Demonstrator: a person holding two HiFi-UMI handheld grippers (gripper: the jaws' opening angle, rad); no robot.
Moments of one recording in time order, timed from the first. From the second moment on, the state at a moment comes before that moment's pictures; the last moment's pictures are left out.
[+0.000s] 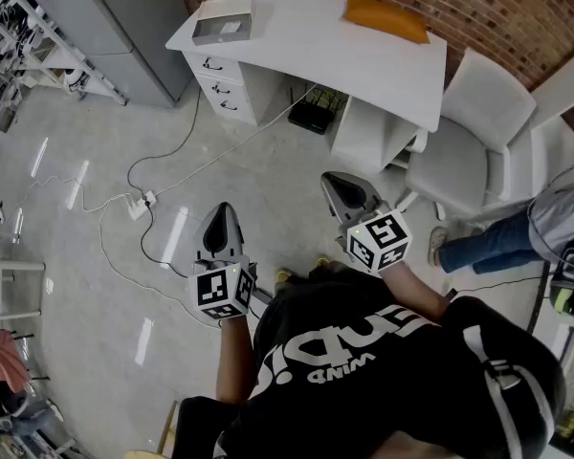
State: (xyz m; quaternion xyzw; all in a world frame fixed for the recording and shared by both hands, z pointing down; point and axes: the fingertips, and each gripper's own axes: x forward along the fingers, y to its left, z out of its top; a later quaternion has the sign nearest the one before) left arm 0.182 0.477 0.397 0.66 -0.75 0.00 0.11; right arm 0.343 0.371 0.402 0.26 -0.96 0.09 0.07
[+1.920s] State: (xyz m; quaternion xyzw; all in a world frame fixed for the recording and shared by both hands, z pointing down) left arm 0.115 0.459 0.424 0.69 -0.72 0.01 0.11; right arm 0.289 0.373 0.437 0.32 -0.94 0.10 0.07
